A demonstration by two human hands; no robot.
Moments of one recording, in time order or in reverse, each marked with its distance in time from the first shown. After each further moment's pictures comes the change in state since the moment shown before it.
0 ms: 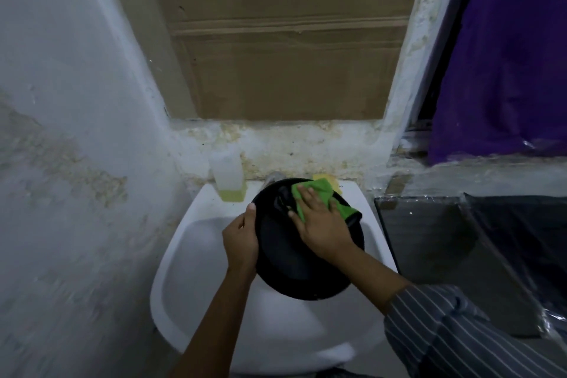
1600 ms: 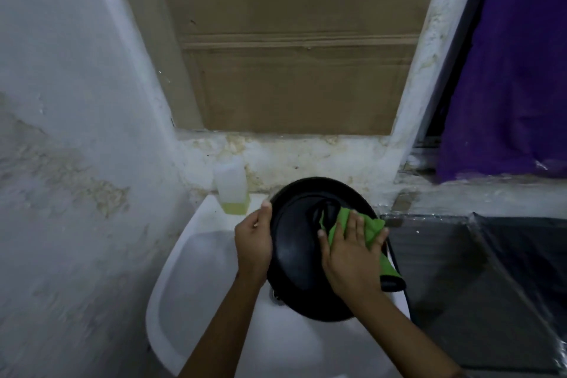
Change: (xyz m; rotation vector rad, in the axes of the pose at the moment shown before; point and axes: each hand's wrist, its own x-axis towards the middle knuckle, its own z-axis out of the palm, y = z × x) left_hand -0.003 0.027 0.020 -0.088 -0.128 0.145; right_hand -0.042 -0.006 -0.019 -0.145 0.068 0.353
